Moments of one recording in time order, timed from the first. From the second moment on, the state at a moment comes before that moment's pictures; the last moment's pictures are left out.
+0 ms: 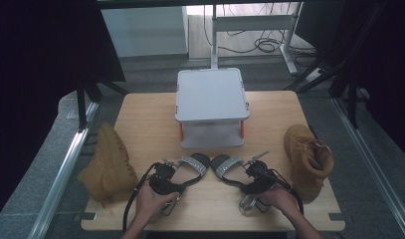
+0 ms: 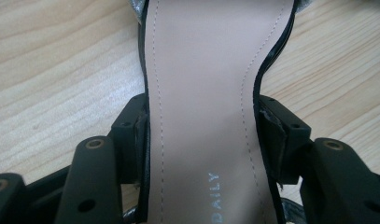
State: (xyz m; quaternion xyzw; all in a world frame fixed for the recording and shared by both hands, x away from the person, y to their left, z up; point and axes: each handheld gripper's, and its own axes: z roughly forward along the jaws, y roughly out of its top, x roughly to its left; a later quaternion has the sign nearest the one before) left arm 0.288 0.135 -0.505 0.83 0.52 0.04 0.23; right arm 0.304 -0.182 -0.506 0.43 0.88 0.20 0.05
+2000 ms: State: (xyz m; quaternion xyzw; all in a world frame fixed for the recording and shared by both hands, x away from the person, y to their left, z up) left arm 0.354 0.127 -0.456 0.76 0.57 0.07 0.29; right arm 0.373 -0.156 -0.467 0.57 0.77 0.28 0.08
